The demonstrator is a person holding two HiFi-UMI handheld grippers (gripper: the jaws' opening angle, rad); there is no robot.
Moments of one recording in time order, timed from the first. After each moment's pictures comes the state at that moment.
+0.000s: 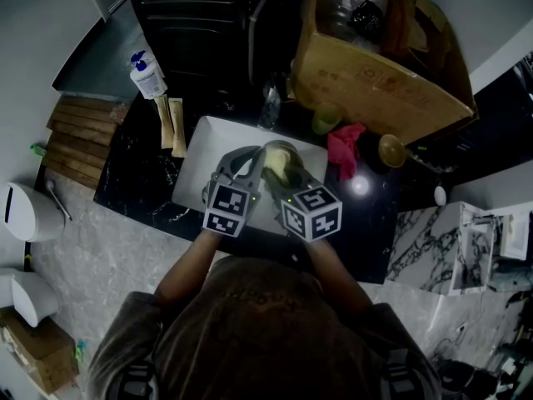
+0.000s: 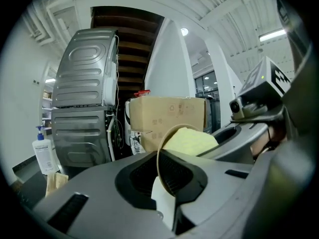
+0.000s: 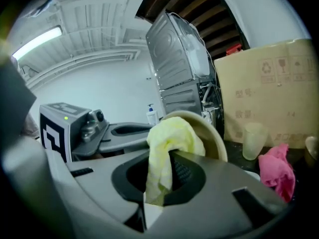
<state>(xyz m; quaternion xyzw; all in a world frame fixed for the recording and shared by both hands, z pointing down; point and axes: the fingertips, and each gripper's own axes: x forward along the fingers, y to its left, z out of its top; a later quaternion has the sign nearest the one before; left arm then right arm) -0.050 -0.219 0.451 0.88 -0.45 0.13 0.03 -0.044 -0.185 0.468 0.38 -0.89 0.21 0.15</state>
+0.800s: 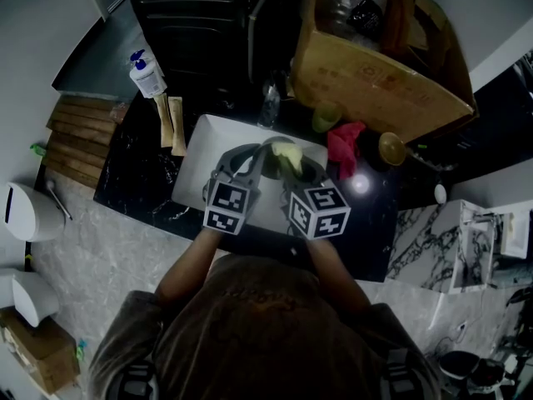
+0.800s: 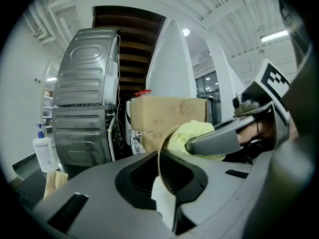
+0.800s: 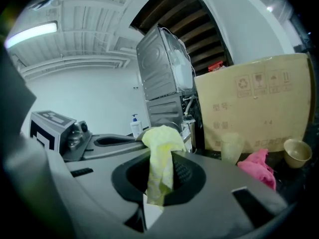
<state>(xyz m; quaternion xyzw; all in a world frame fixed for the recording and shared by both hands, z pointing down) -0.050 -0.220 0.452 0.88 -0.45 0.13 0.03 -0.006 -0.206 0.452 0.47 -0.86 0.18 0.10</state>
